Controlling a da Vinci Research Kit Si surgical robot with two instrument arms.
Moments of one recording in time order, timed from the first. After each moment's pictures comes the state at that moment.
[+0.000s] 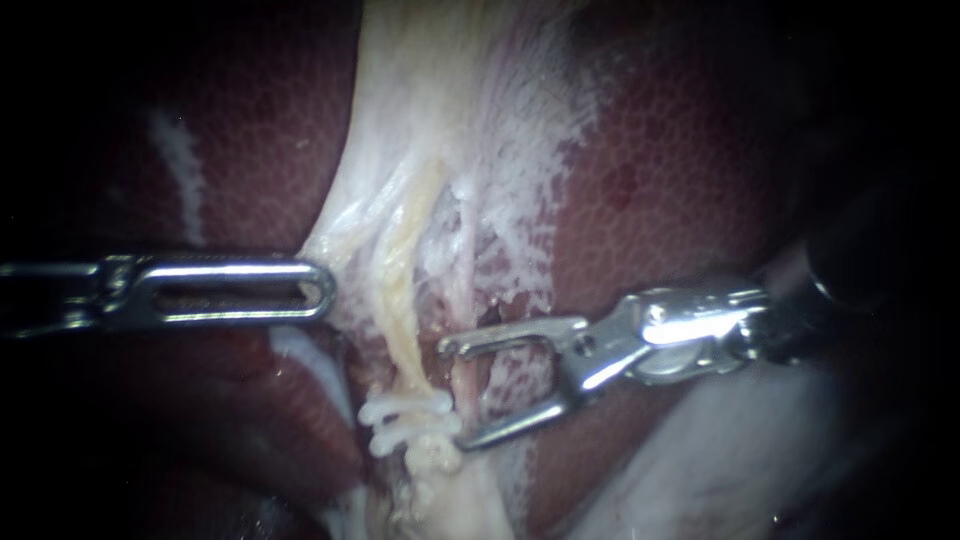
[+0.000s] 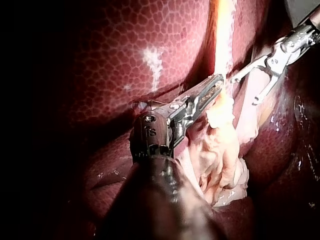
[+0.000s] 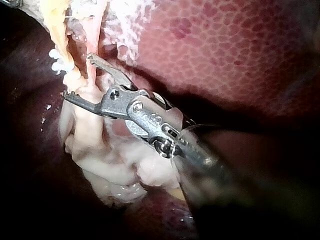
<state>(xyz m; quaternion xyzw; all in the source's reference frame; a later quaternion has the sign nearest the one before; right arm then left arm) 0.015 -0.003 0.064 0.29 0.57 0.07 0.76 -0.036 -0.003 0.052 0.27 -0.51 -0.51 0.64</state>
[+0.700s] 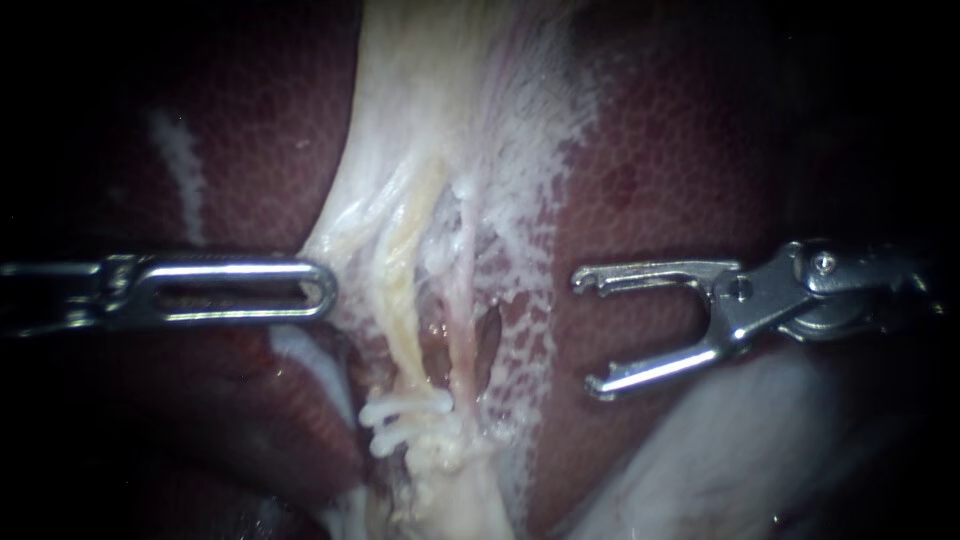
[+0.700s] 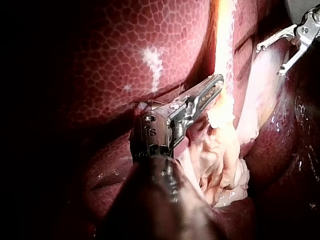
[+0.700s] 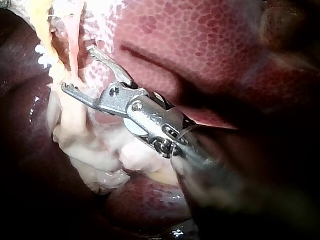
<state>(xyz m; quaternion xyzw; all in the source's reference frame) 0.009 0.002 0.059 0.26 0.58 0.09 0.77 -0.037 -0.003 0.052 0.27 -0.51 -0.51 0.64</state>
